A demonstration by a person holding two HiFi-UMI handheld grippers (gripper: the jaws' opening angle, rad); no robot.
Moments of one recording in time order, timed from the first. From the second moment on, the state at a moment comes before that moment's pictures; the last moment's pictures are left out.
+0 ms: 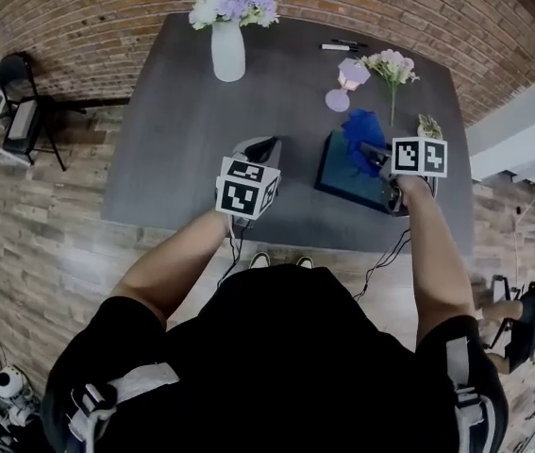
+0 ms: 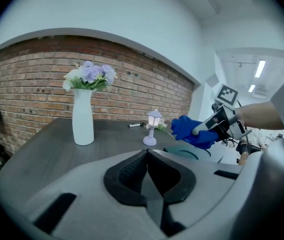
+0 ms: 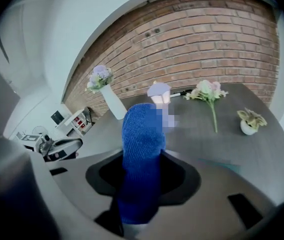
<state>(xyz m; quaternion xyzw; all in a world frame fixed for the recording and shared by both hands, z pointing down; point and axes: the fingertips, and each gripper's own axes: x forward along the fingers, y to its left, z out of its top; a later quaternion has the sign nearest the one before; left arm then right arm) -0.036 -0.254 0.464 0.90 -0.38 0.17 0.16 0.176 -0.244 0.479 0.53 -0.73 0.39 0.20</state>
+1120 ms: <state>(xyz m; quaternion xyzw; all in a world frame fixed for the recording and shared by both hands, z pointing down) 0.044 -0.218 0.475 0.92 -0.32 0.21 0.13 0.364 -0.159 0.532 0.65 -0.58 0.46 0.19</state>
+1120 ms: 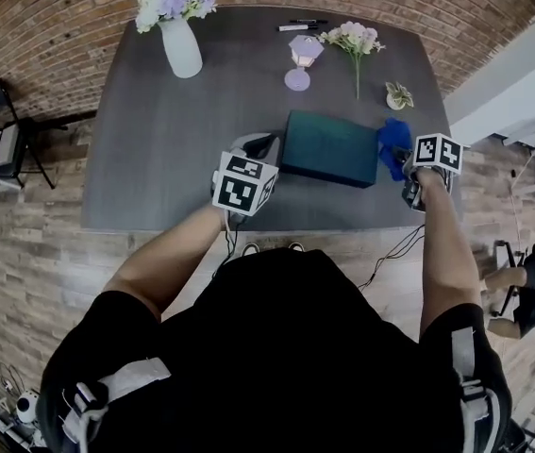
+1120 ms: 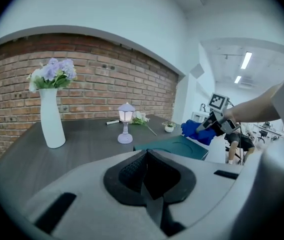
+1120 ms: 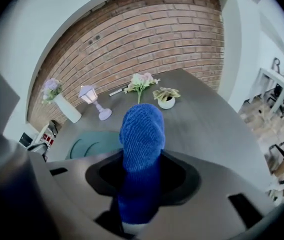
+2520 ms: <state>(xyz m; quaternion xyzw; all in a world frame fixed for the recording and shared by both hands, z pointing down) -0.034 -0.220 0.499 0.88 -0.38 0.21 0.18 0.176 -0.213 0.529 0.52 -0.68 0.49 0.17</state>
